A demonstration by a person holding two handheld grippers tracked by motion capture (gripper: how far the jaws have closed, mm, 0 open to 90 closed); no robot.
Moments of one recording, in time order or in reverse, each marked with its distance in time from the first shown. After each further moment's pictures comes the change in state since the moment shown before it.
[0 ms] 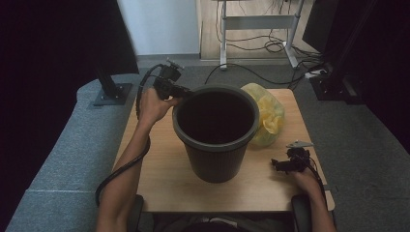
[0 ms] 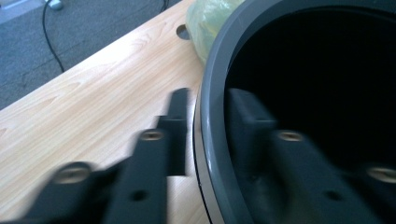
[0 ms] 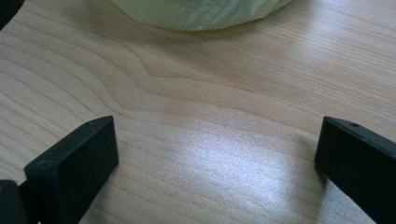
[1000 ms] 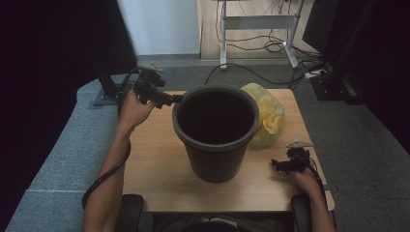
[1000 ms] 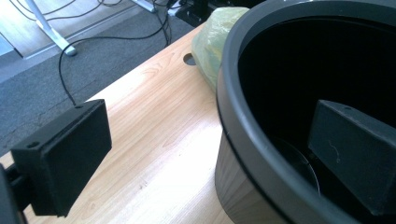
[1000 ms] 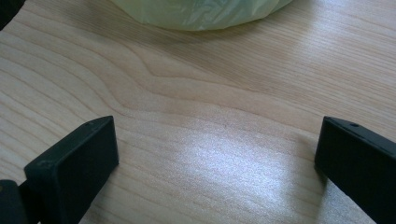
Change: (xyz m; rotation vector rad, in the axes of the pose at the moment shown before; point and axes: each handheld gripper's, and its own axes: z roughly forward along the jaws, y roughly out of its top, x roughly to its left) left arm 0.019 -0.038 -0.040 -0.167 0.003 0.072; right arm 0.000 0.000 0.000 0.000 0.000 -0.002
